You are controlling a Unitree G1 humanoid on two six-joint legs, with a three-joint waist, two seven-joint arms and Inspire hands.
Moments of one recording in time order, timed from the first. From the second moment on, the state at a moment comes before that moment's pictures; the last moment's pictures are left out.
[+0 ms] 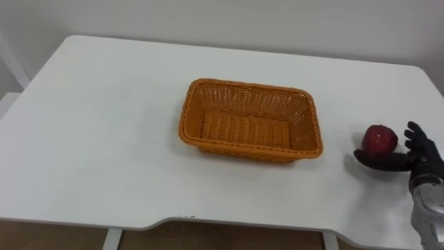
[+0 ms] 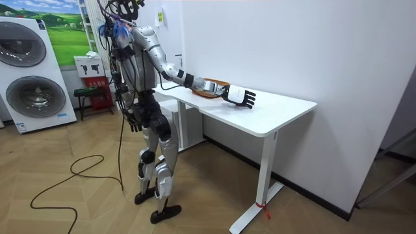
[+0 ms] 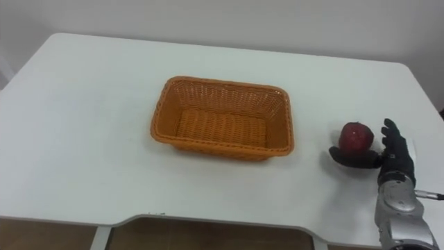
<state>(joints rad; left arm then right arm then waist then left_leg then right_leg) 0.29 0.26 0.15 1.04 0.29 0.08 0.02 -0.17 -0.47 -0.14 0.78 0.16 -0.05 -0.15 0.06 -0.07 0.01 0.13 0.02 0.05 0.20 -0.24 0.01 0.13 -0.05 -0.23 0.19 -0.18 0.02</state>
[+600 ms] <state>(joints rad) 0.28 0.26 0.14 1.06 0.29 0.08 0.01 -0.18 -0.49 -0.10 0.81 -0.07 -0.05 -0.16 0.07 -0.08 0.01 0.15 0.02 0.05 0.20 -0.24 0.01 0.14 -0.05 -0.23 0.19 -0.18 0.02</state>
